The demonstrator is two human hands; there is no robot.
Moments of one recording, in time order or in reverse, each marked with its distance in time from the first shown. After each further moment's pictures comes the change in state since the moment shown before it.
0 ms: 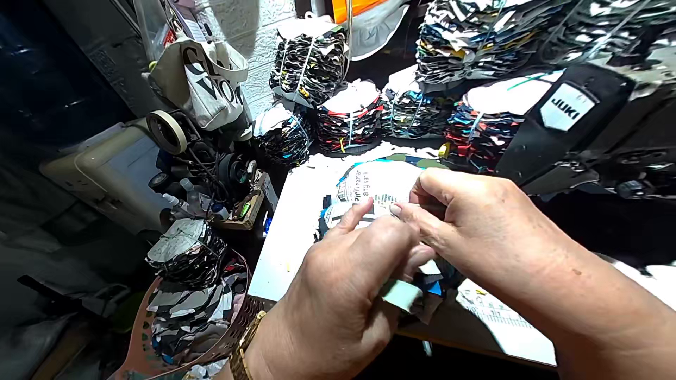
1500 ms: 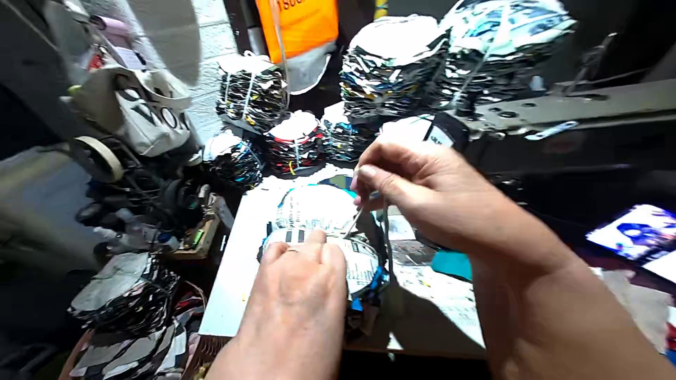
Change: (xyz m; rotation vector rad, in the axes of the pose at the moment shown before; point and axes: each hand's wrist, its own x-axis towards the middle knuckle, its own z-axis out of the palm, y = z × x) left_hand 0.017 0.003 0.019 0.771 -0.349 -0.080; right_hand 0.034 0.030 -0.037 0.550 -0.029 -0.068
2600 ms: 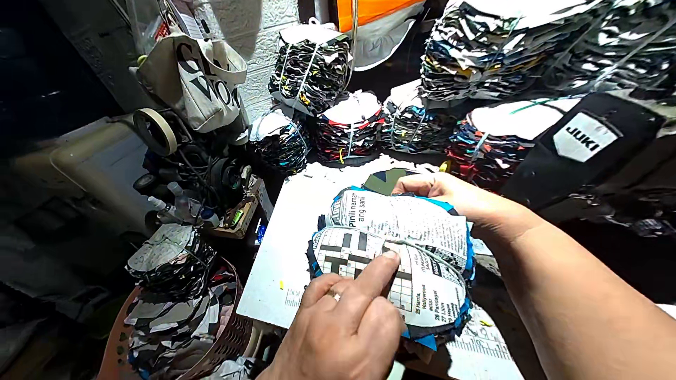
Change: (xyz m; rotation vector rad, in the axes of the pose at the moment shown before) left_hand -0.048 -0.012 0.027 -0.287 0.286 -0.001; right_hand 0.037 0.118 0.021 0.225 -0.417 0.264
